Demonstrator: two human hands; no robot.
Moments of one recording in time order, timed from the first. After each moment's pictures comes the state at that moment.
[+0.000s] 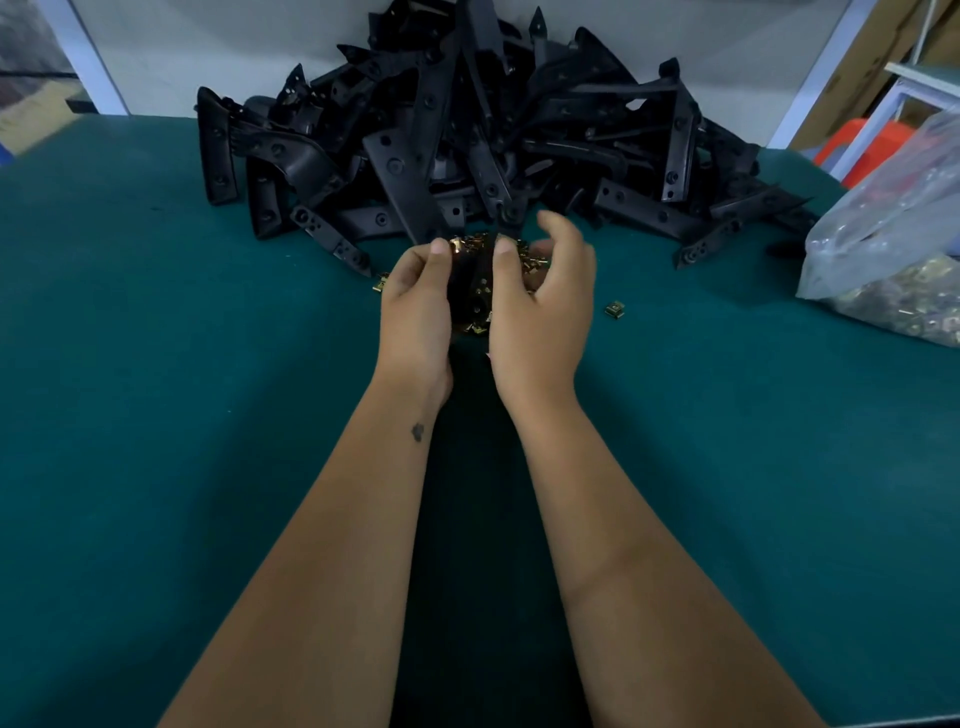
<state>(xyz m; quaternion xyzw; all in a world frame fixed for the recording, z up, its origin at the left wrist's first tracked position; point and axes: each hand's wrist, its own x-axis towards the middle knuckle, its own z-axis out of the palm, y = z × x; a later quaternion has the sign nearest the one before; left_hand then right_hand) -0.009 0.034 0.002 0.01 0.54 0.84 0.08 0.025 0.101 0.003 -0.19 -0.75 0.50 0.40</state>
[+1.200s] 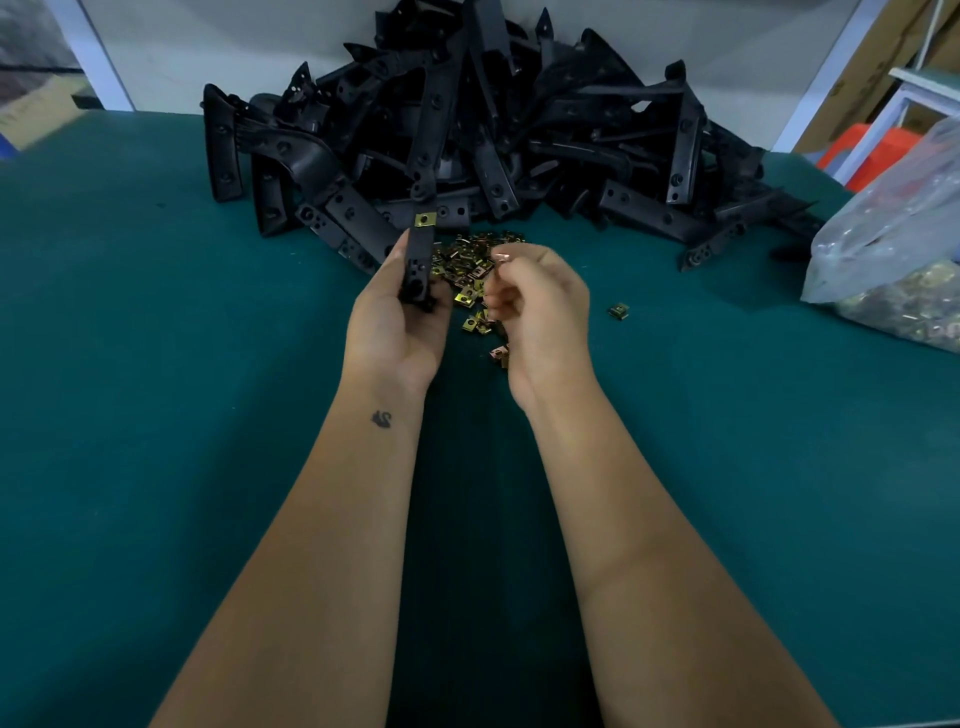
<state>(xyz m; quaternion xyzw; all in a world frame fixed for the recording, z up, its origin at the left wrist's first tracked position) -0.031 0.020 -0.006 -0.09 0.24 0.96 0.12 0.019 0.109 0.006 -0.12 -0.55 0.79 0.25</state>
